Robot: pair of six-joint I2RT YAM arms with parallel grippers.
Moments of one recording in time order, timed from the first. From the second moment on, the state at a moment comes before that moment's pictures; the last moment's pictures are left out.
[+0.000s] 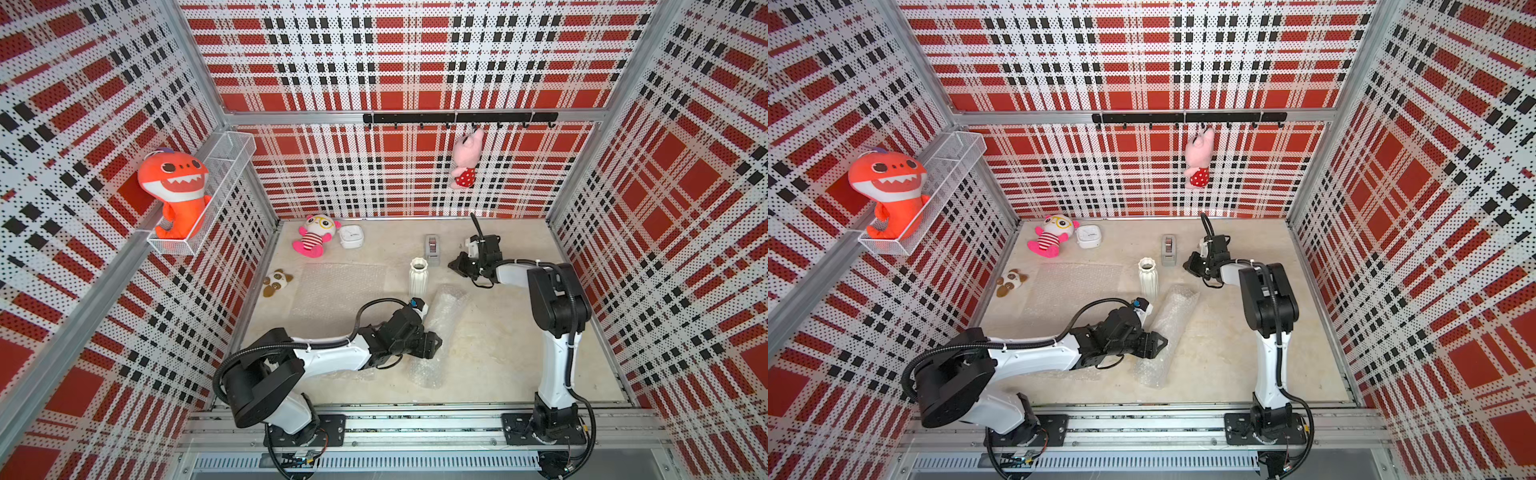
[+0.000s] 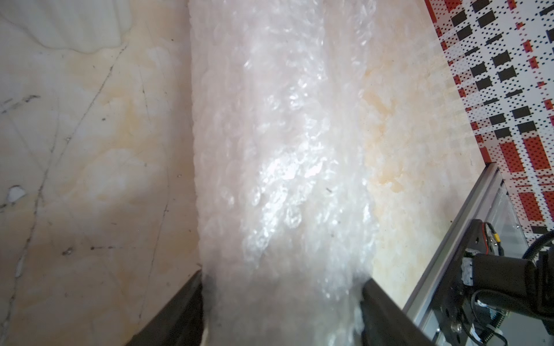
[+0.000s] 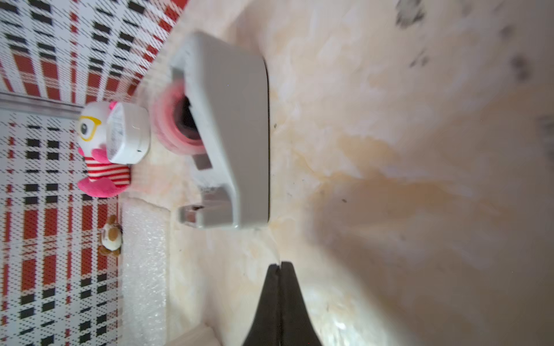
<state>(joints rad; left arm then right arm) -0.95 1.51 0.69 0.08 0.08 -0.66 0.17 2.07 1.30 0.05 -0.48 0.65</state>
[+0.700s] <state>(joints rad) -0.96 1.50 0.67 0.11 0.10 -0.61 0.26 1.18 0.64 -0.05 -0.82 0.66</state>
